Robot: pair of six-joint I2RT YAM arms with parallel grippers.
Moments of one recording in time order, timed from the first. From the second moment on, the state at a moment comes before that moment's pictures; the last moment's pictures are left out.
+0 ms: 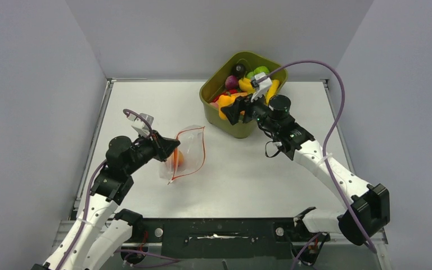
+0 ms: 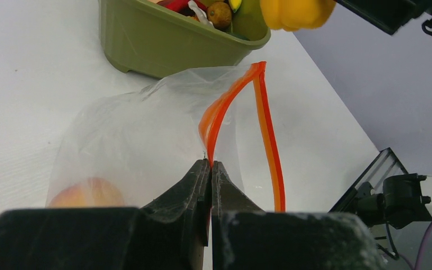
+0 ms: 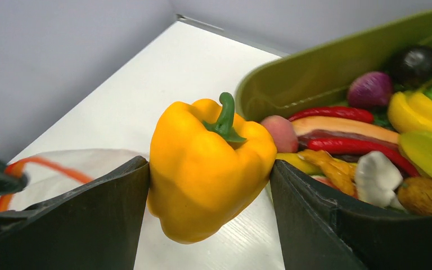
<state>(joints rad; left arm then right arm) -0.36 0.68 0.66 -0.16 0.35 -0.43 0.52 1.29 1.09 0.07 -0.15 0.21</state>
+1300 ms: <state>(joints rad) -0.36 0.73 0.68 -0.11 0.43 -0.59 0.86 1.24 0.82 0.40 -0.50 -0.29</state>
